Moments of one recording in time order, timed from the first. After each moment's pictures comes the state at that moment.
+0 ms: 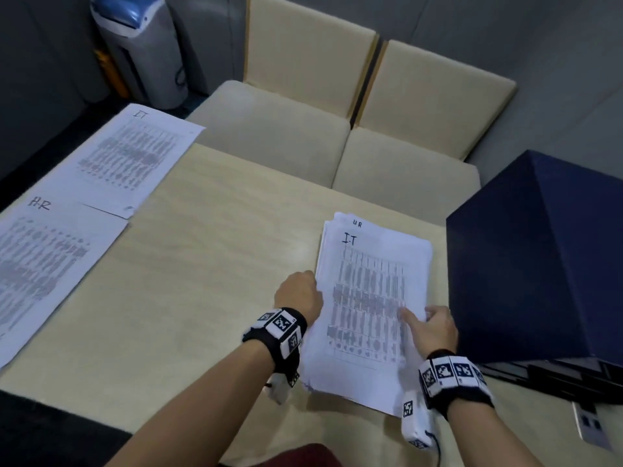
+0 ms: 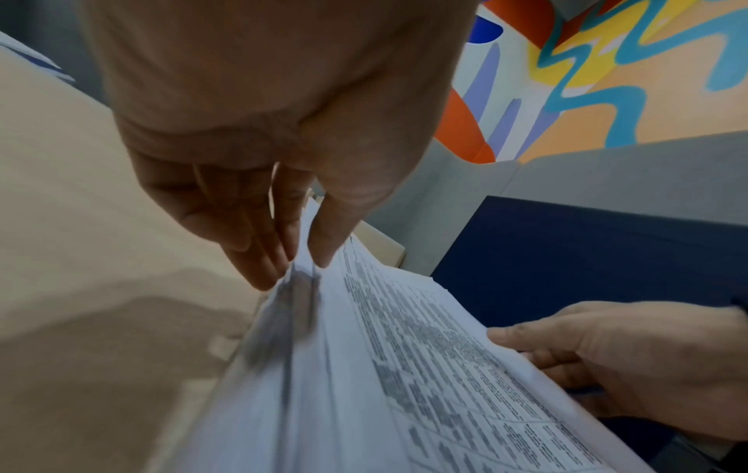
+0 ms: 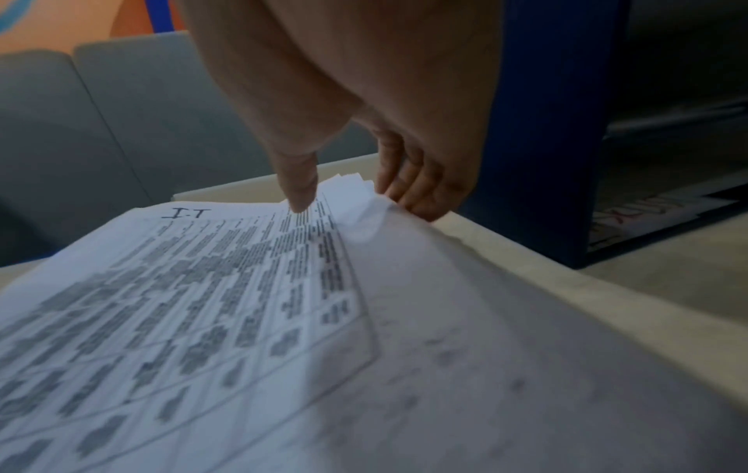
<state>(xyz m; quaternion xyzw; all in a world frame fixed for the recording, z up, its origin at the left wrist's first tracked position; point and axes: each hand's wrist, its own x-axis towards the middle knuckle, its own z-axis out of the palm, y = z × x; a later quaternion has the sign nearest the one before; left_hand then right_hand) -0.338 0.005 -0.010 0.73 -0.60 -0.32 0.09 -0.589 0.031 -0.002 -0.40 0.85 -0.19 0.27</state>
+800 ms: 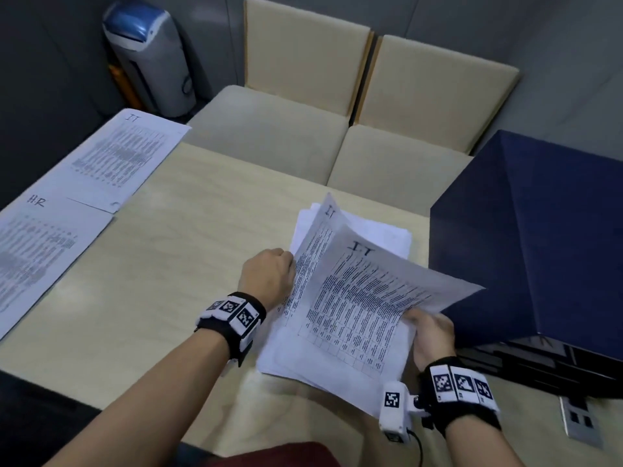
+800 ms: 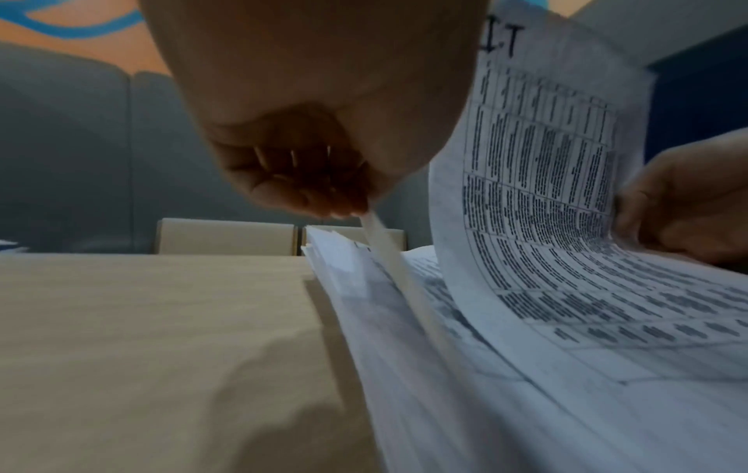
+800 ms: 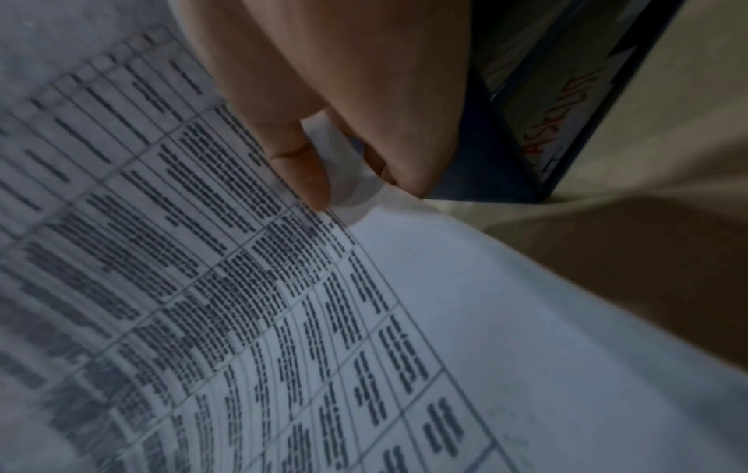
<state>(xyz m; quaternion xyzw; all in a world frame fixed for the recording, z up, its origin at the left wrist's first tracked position) -0.353 0.013 0.016 0.68 -0.72 -0.09 0.11 -0.639 0.049 0.010 -0.21 0.70 -0.47 0.49</state>
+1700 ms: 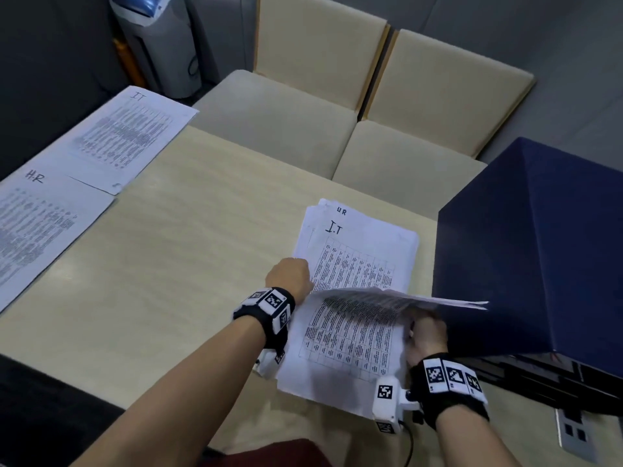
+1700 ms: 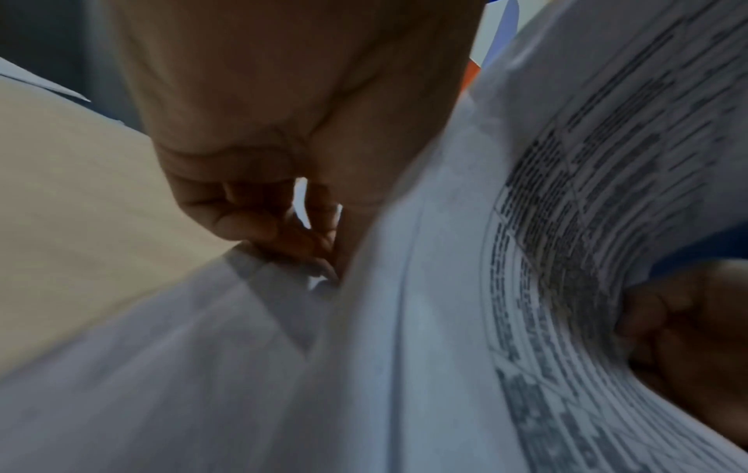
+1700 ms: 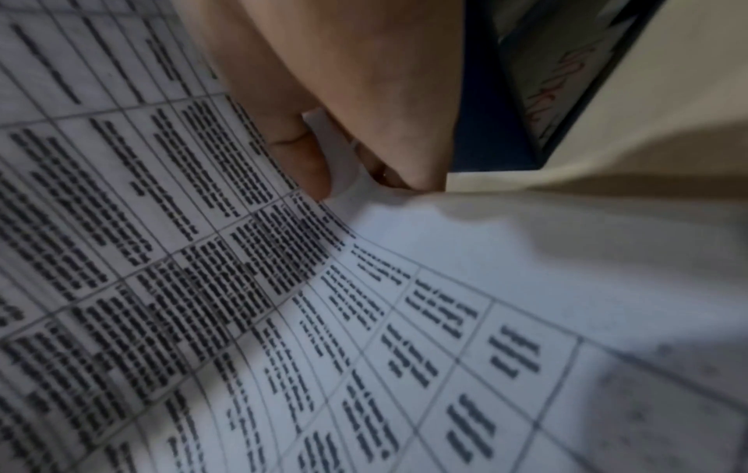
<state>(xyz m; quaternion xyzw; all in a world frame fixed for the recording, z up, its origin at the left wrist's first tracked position) -0.379 -0.002 -0.015 0.73 -0.60 -0.31 0.06 -0.634 0.027 -0.018 -0.12 0.76 -0.43 0.47</state>
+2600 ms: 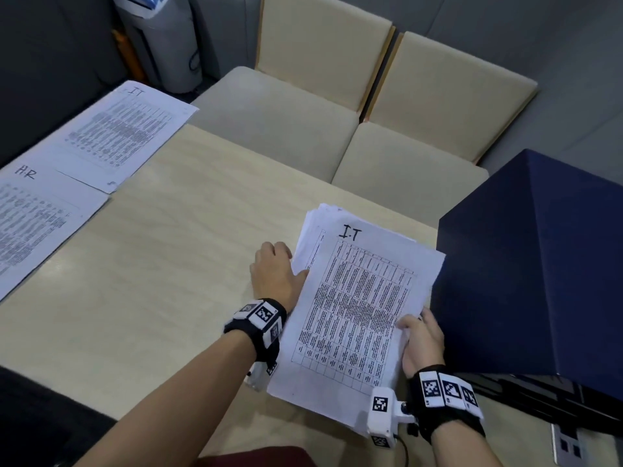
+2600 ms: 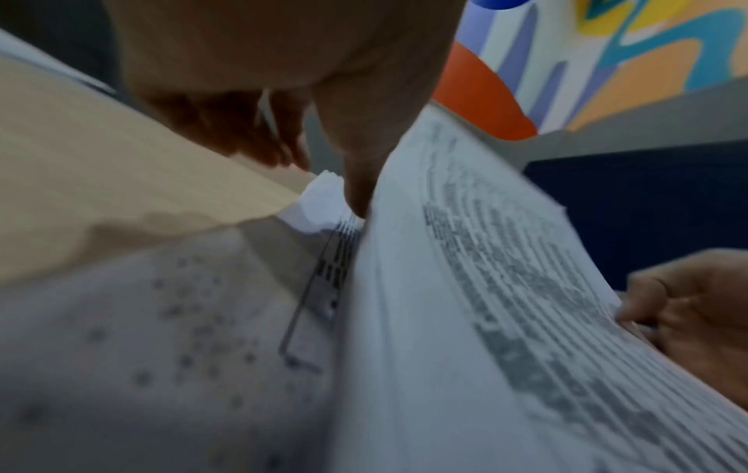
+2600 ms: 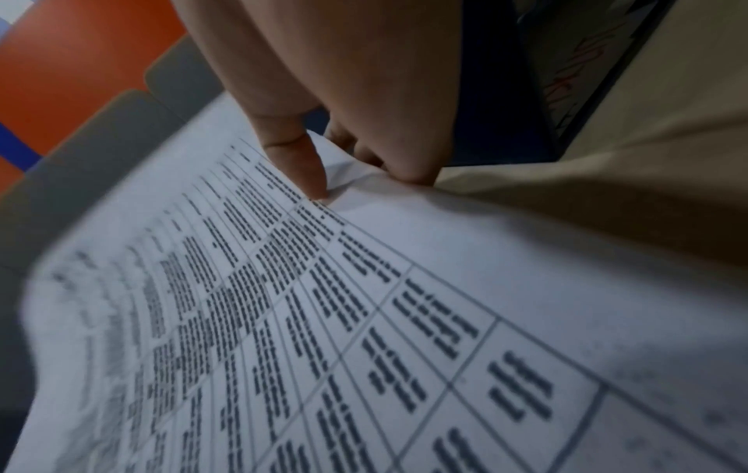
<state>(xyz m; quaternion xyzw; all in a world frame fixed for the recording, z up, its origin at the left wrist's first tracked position) -0.372 0.001 -0.019 0.78 -0.53 -0.20 0.24 -0.623 0.031 -0.011 -0.18 0.69 -0.51 0.49</state>
